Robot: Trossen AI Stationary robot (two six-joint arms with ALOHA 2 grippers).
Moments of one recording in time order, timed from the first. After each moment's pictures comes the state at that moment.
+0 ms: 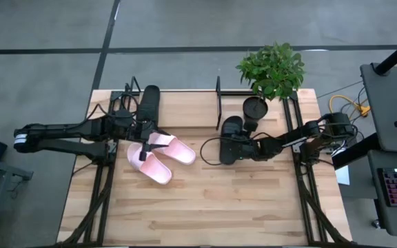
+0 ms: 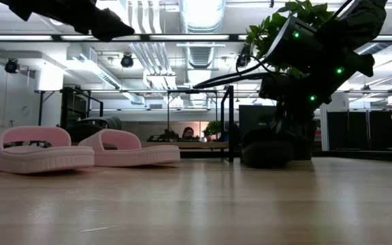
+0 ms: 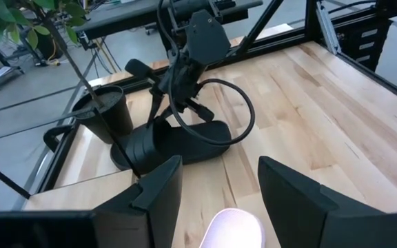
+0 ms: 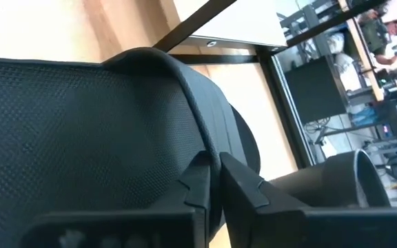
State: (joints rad) left arm 0.13 0.79 0.65 -0.17 0.17 0.32; right arm 0.07 1.60 0.65 -0.10 0.89 0.01
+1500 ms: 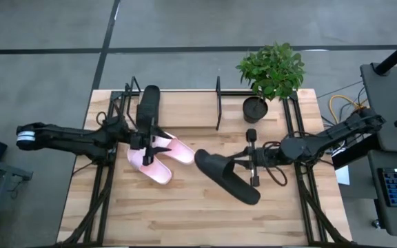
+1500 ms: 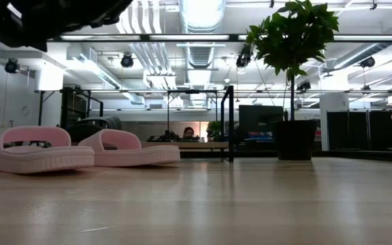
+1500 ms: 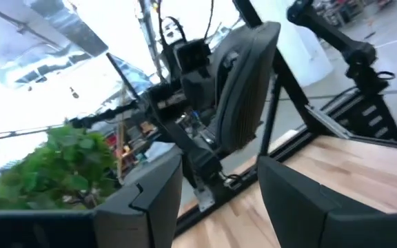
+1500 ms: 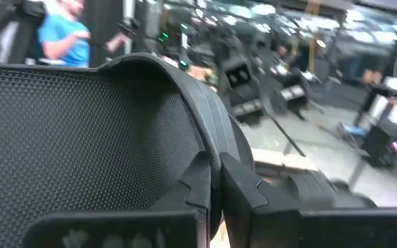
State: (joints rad) left arm 0.13 0.91 0.36 0.79 0.37 0.53; right arm 0.38 1.12 0.76 0.36 0.32 -0.18
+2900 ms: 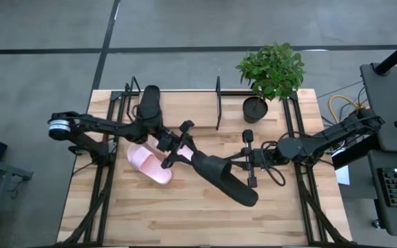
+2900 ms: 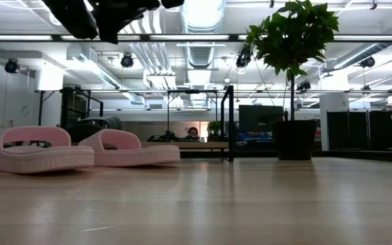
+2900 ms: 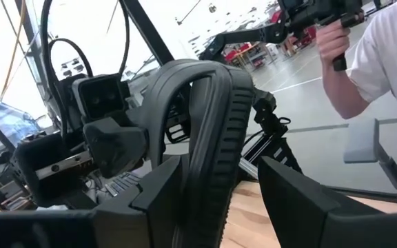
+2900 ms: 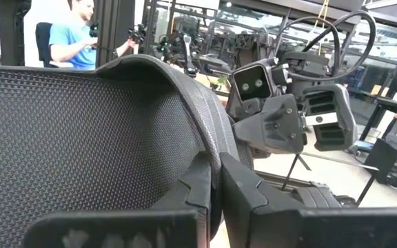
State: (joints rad) left arm 0.12 1.44 0.79 0.86 0.79 0.45; right arm 0.37 1.15 0.76 0.41 0.29 -0.21
